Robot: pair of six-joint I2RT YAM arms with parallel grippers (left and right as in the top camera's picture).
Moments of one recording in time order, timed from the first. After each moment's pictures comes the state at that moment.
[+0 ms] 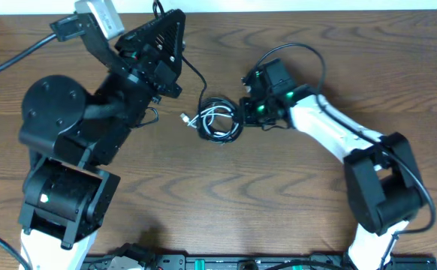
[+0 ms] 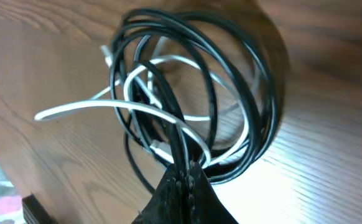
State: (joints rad) left arm -0.37 1.10 1.53 -0.37 0.16 -0.64; right arm 0.44 1.92 1.32 -0.48 -0.50 0.44
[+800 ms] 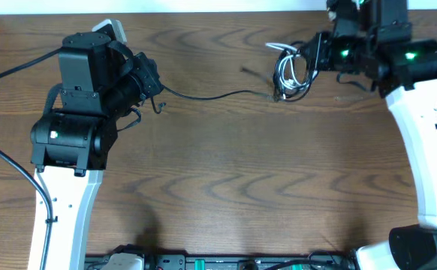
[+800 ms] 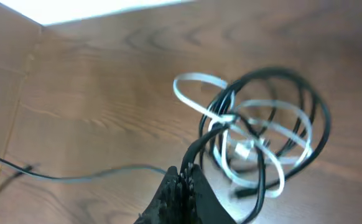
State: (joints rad) left arm -0.14 1.27 1.53 -0.87 0.14 -0.55; right arm 0.18 1.65 1.82 -0.98 -0.39 0.29
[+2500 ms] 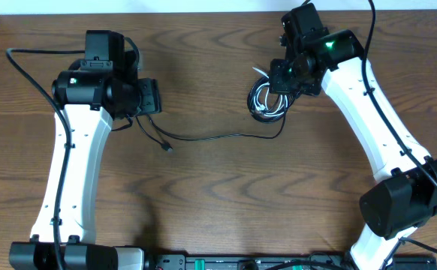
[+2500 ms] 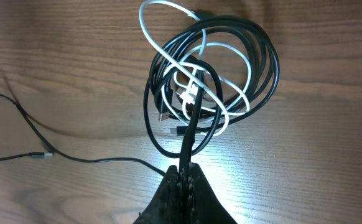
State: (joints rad) left arm -0.04 1.53 1.53 -1.16 0.14 -0.16; right arm 0.38 1.90 1.85 -1.16 -0.11 0.43
